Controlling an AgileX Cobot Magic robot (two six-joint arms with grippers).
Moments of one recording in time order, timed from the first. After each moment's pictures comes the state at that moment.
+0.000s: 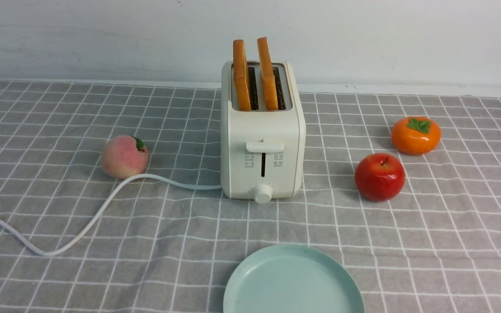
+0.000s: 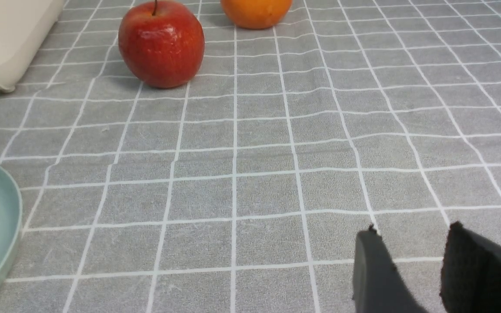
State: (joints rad) right arm -0.02 -0.01 0.01 -0.07 0.40 0.10; left arm -0.18 -0.01 0.03 0.10 0.41 -0.30
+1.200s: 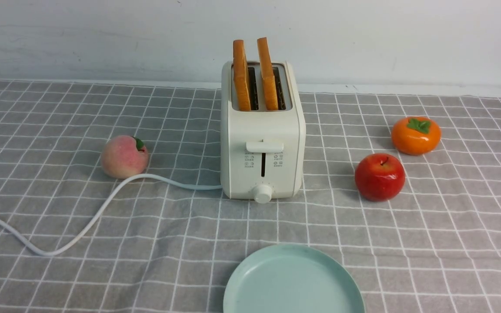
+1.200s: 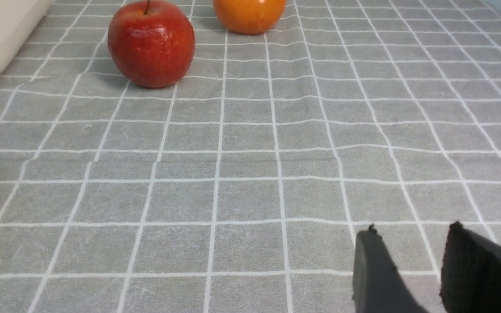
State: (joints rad) right arm -0.02 -0.01 0.02 -0.16 0.36 0.10; left arm -0.18 -0.01 0.03 0.09 -0.21 -0.47
